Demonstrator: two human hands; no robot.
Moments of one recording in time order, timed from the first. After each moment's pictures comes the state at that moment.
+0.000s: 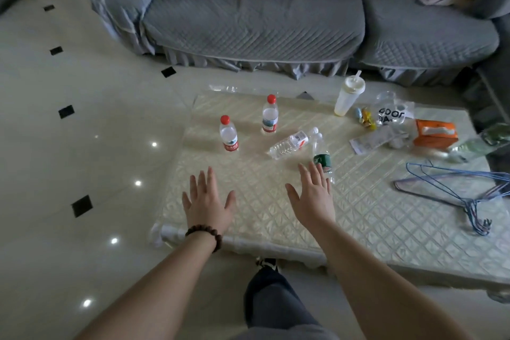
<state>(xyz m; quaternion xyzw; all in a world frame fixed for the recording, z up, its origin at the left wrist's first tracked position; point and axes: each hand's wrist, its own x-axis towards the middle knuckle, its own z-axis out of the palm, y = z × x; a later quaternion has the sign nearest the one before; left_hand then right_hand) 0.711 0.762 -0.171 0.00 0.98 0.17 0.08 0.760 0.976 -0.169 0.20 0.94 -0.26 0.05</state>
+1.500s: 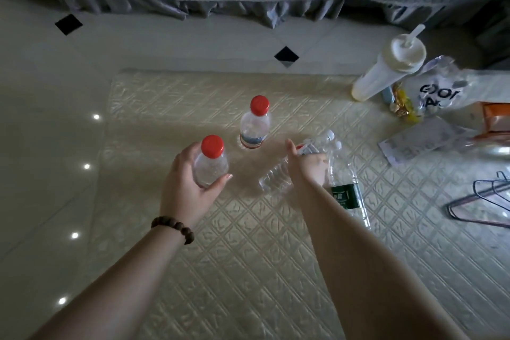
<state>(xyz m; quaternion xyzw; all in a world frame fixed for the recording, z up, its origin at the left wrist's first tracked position) 0.409 0.845 -0.380 0.13 0.90 0.42 0.08 0.448 1.074 -0.430 0.64 0.67 -0.37 0.08</state>
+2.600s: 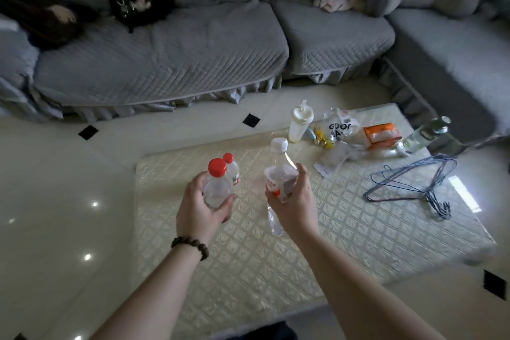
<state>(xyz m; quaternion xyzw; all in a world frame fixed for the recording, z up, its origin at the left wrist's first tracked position) 0.494 0.852 -0.135 0.18 0.88 0.43 0.08 0.601 1.014 -0.139 0.41 0.79 -0.42 -0.13</state>
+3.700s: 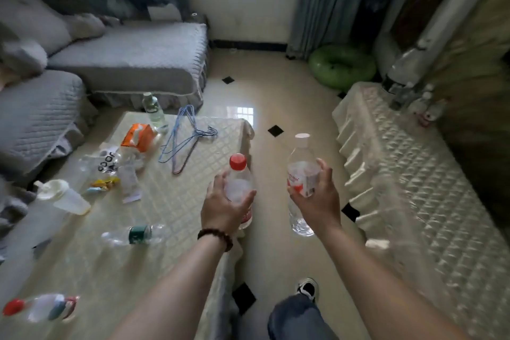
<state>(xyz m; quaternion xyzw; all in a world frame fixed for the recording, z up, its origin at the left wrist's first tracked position) 0.820 0.945 -0.090 0.65 0.59 0.32 0.35 1.008 0.880 -0.078 0.78 0.41 -0.17 -0.45</state>
